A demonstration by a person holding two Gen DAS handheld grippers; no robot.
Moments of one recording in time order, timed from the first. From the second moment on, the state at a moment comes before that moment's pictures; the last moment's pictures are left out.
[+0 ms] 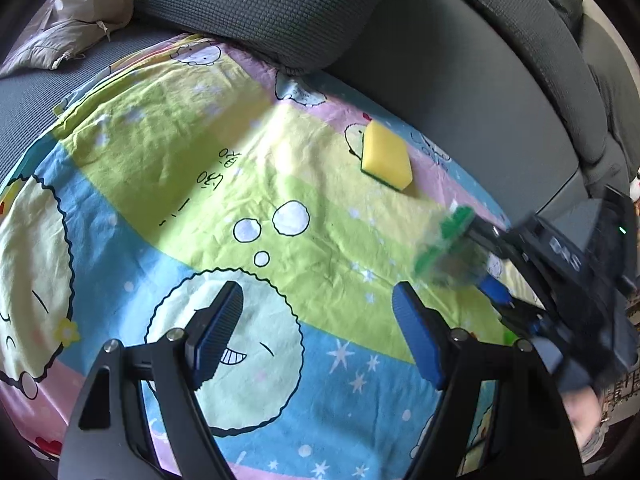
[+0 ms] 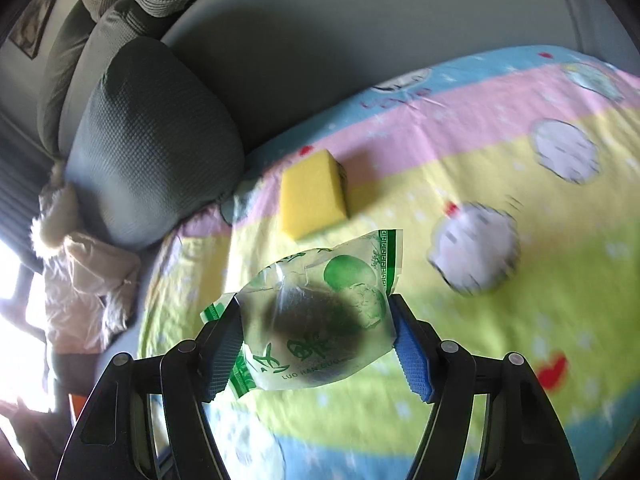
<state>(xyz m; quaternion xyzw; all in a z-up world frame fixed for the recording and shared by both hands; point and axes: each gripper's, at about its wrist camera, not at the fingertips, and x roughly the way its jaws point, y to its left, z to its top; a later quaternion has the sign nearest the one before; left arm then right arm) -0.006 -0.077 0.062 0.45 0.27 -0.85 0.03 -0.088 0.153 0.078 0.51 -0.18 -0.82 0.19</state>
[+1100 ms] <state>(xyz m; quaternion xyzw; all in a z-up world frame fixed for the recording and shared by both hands) -0.004 -0.025 0.055 0.49 0.24 -0.84 -0.04 -0.017 0.245 0.084 0.47 -0.25 -0.83 0.14</state>
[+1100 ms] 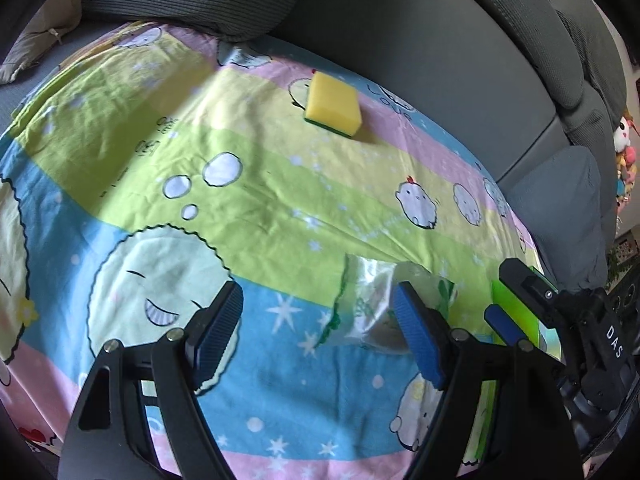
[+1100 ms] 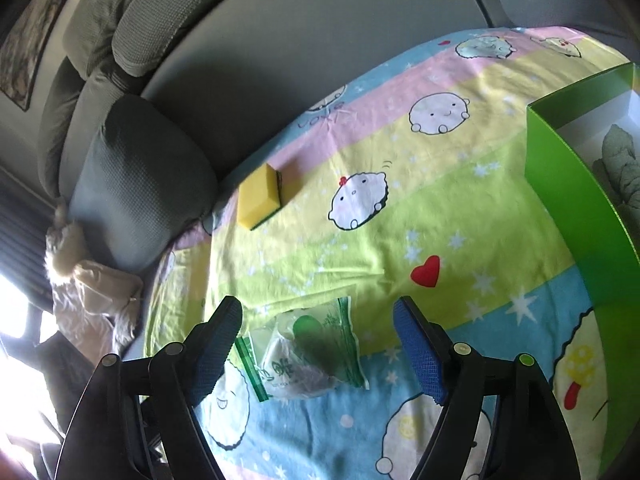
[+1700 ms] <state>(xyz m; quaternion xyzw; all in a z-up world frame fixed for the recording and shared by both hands) -0.007 0.010 0.041 0.52 0.21 -0.83 -0.06 -0.010 0.267 0.083 0.46 -0.26 -0.82 0.20</state>
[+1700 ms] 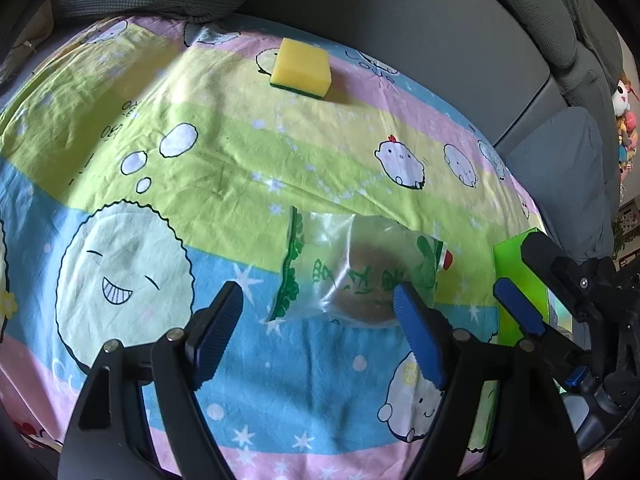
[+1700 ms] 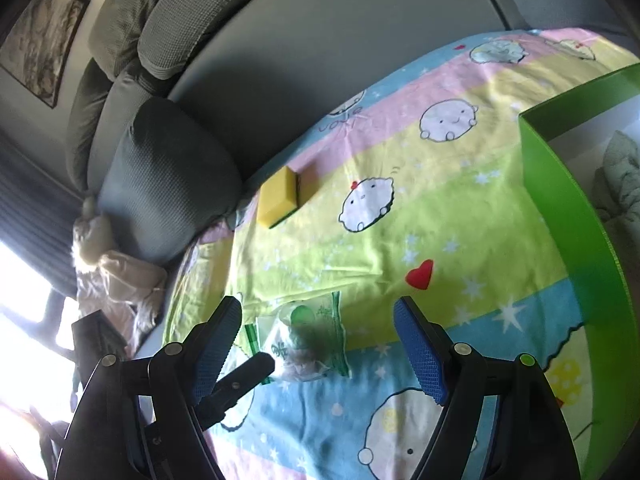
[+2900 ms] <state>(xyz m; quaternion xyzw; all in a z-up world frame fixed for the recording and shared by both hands) -0.013 0.030 0.035 0.50 0.22 -0.82 -0.14 -0.034 0.225 0.034 0.55 -0.26 -0.76 0.21</state>
